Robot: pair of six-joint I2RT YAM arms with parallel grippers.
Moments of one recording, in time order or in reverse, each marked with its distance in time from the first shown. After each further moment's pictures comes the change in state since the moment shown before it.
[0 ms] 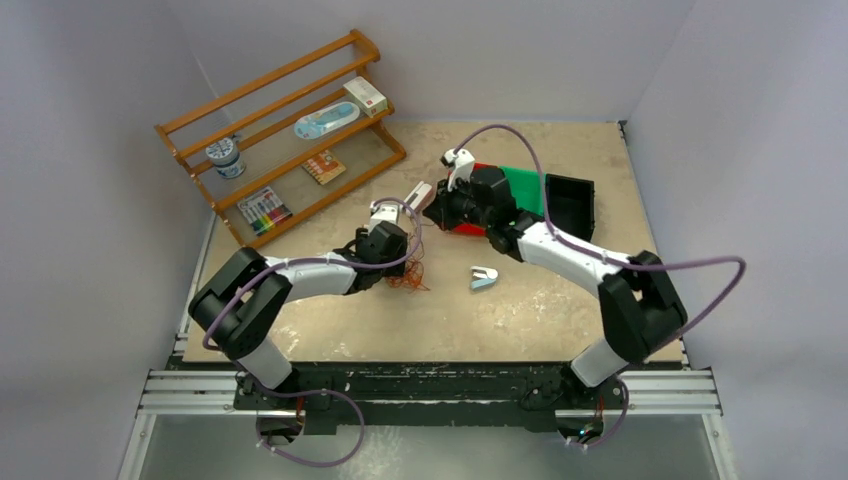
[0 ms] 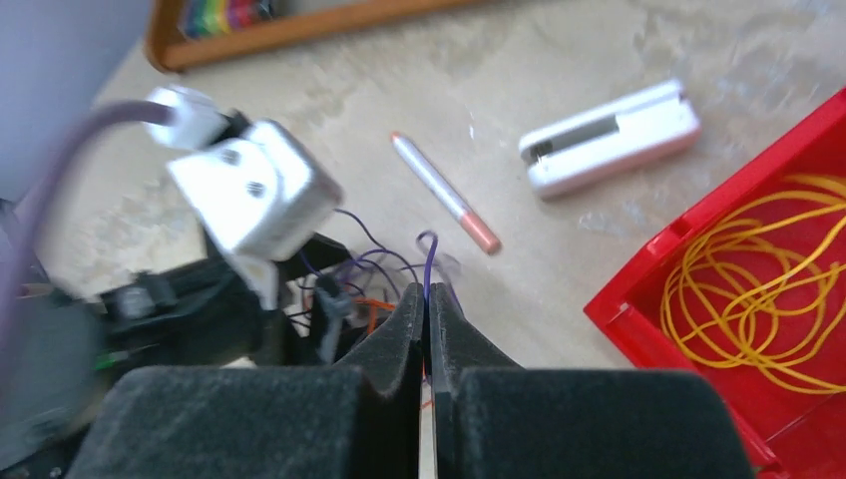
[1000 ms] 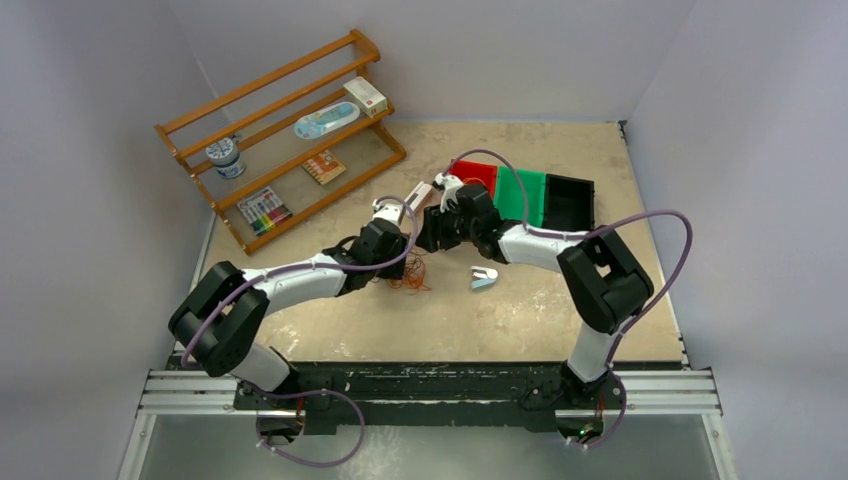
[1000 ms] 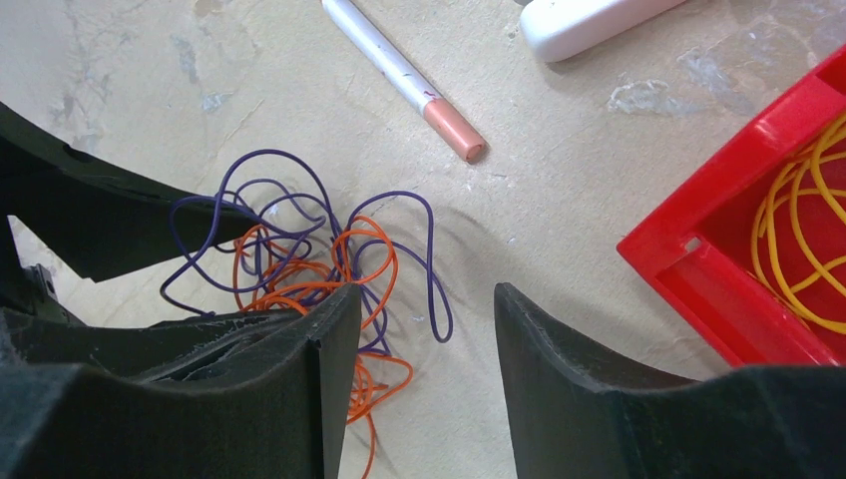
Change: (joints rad) left arm 0.000 -0.113 0.004 -0.075 0.140 0.050; right arm 0.000 0.157 -0.050 0.039 -0.044 0.054
